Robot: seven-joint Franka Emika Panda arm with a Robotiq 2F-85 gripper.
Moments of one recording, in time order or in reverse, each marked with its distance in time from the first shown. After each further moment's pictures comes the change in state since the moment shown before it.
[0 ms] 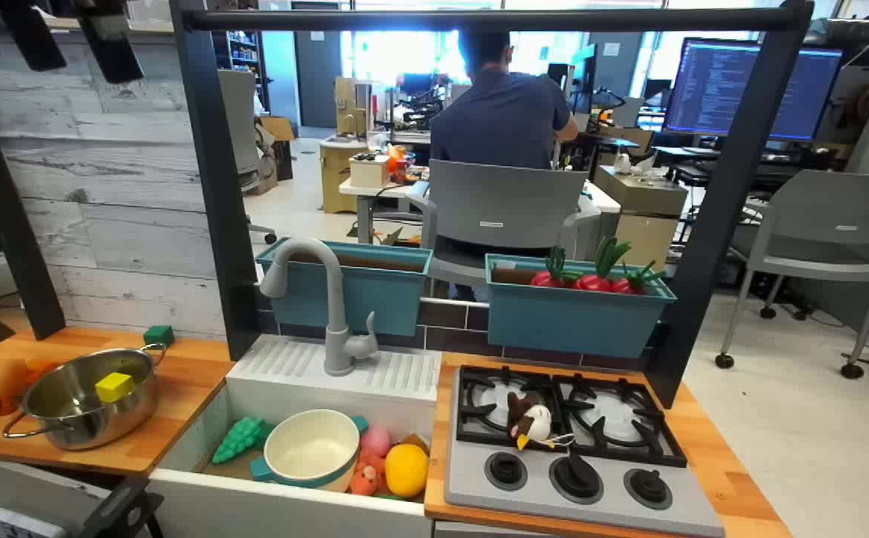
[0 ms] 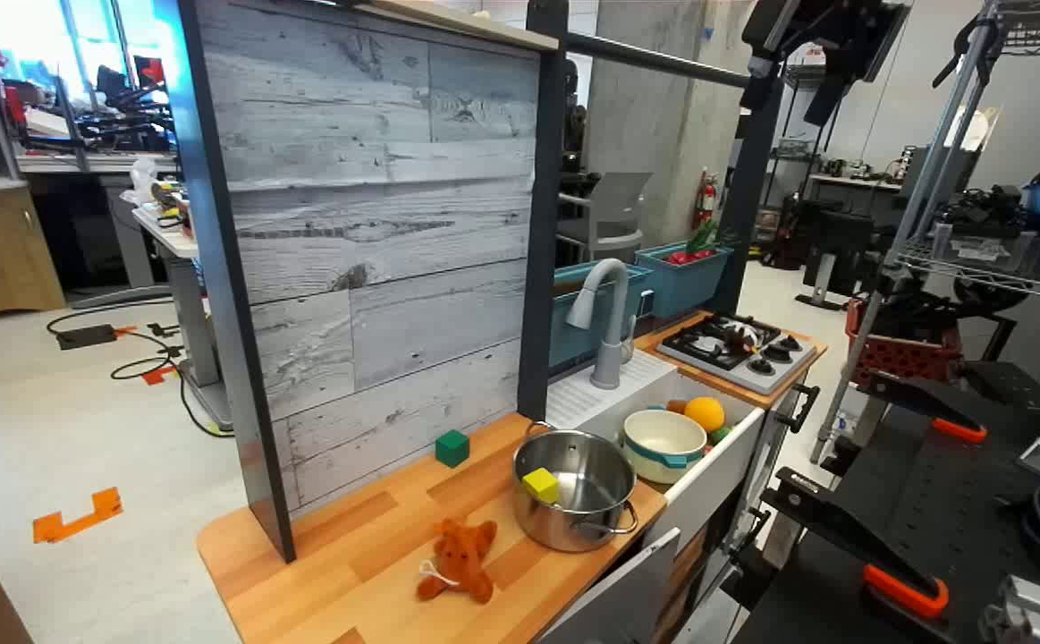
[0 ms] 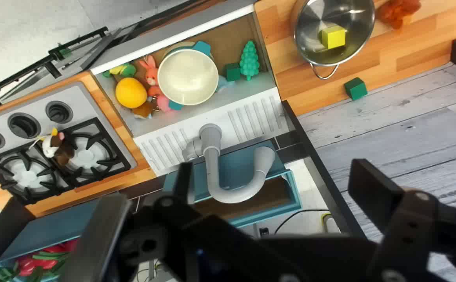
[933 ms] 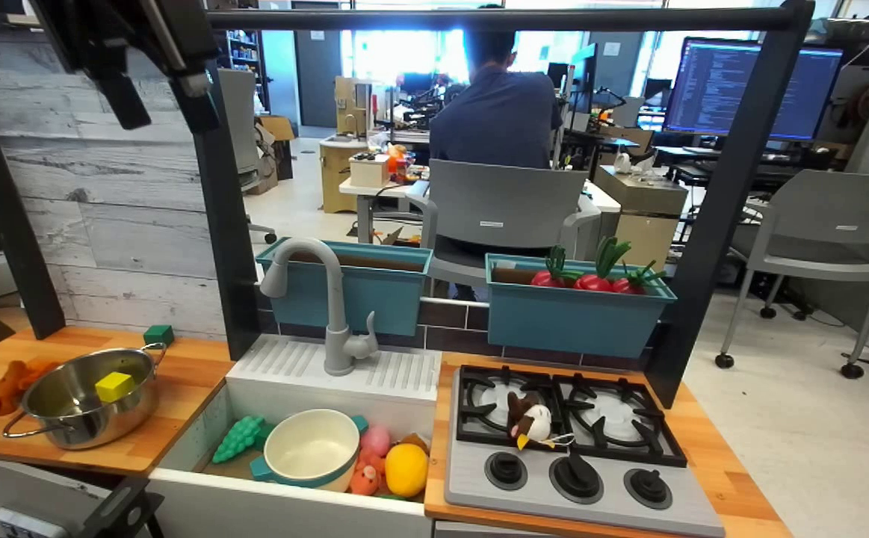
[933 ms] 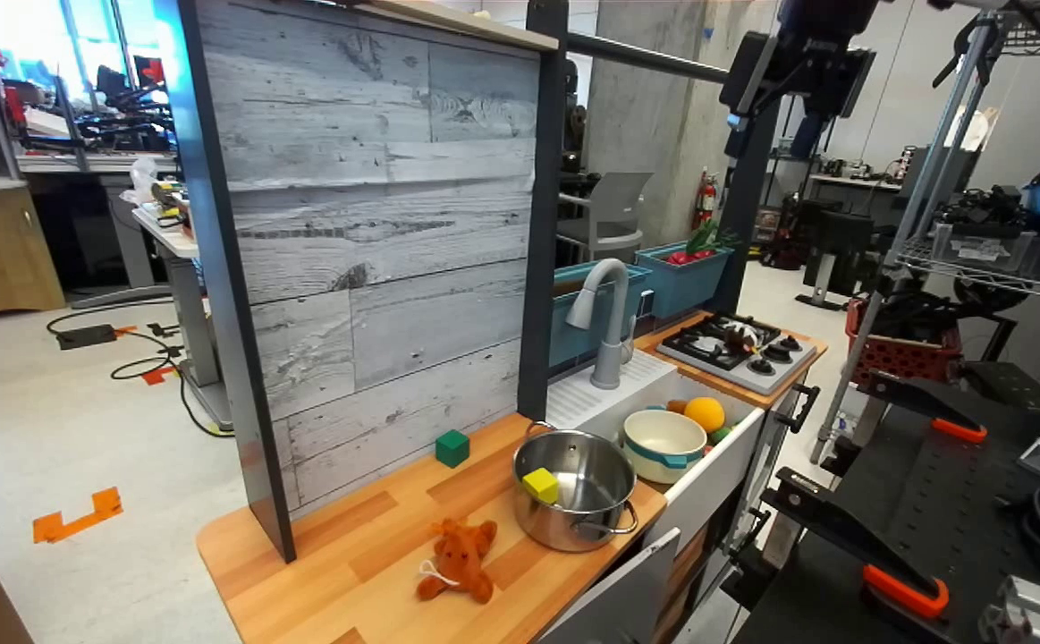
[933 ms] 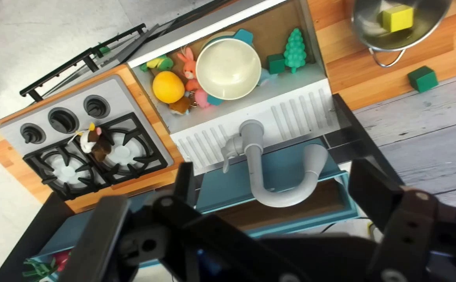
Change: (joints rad) arm -0.049 0.170 -0.004 0.083 -0.201 0.047 0.152
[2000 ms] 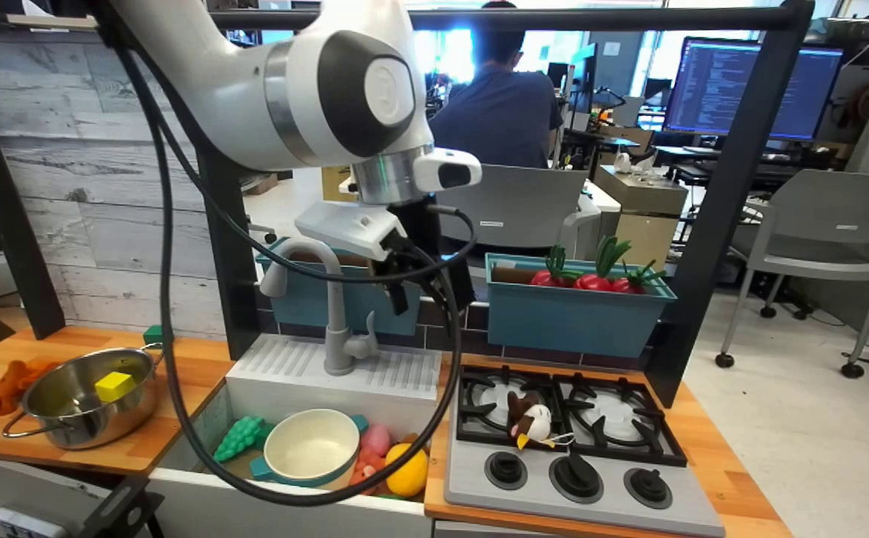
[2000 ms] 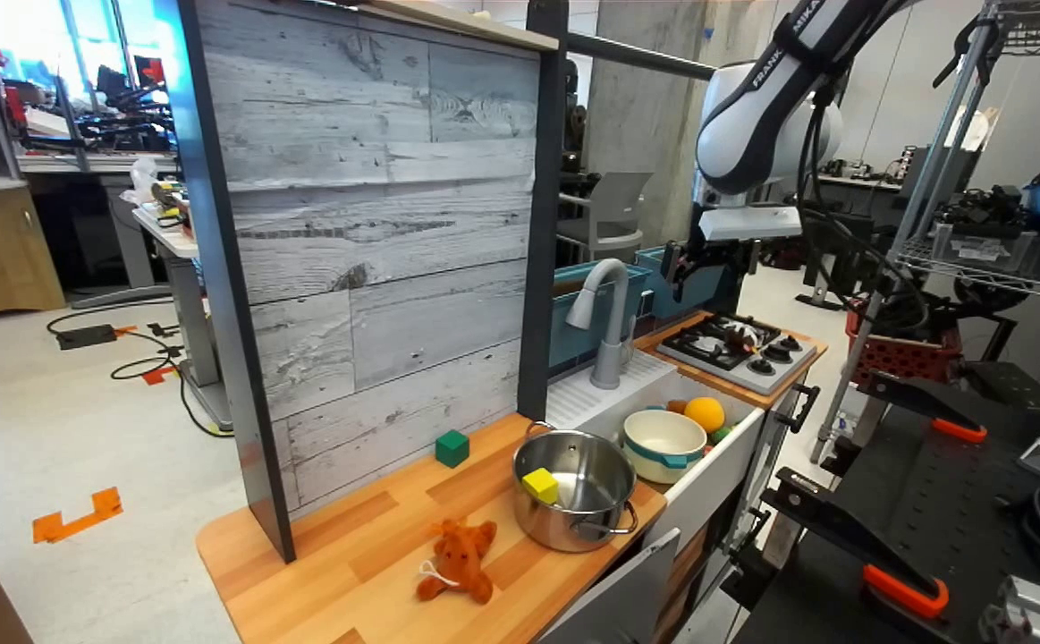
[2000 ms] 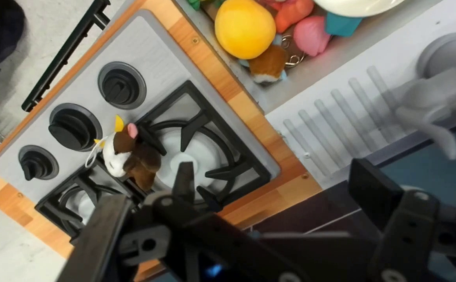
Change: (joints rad) arm -0.040 0.930 -0.221 0.768 0.128 0.060 -0.003
